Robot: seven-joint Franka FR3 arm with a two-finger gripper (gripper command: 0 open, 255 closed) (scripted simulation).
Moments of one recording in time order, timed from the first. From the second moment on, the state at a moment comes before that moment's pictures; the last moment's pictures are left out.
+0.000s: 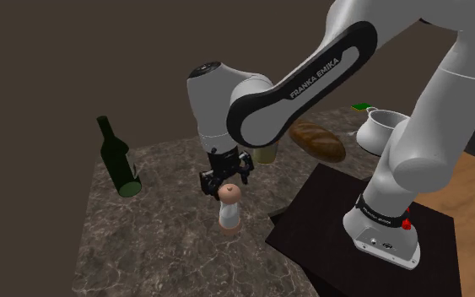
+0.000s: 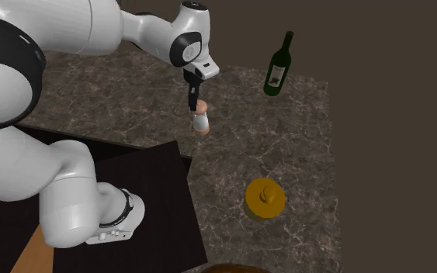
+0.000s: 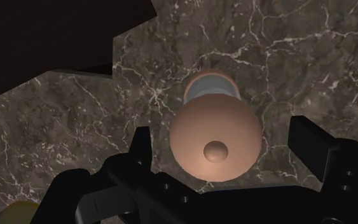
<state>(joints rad) 0.10 -0.04 0.56 -2.31 0.03 2.12 1.00</state>
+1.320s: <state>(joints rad) 0.10 0.01 0.57 -2.35 0.00 2.20 1.02</state>
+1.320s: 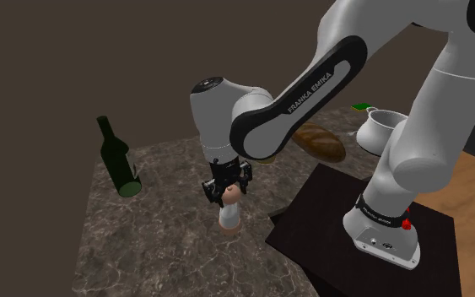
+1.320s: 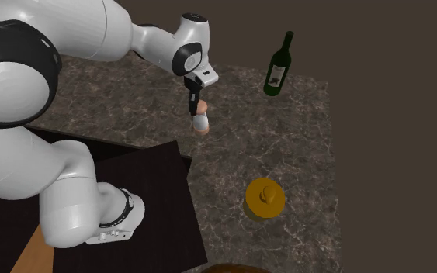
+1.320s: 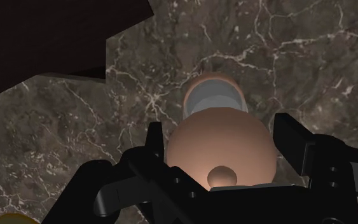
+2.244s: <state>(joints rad) 0.10 -0.09 0.56 -2.29 0.06 2.05 0.98</state>
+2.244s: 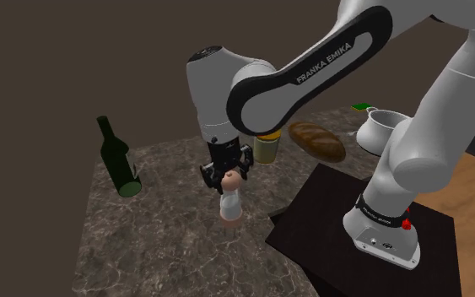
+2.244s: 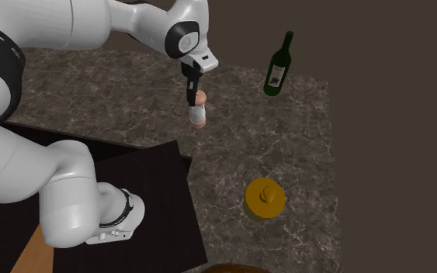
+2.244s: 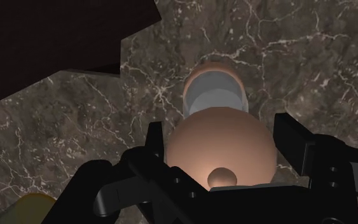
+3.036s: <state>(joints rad) 0.10 -0.17 0.54 -2.19 0.09 1.88 0.94</state>
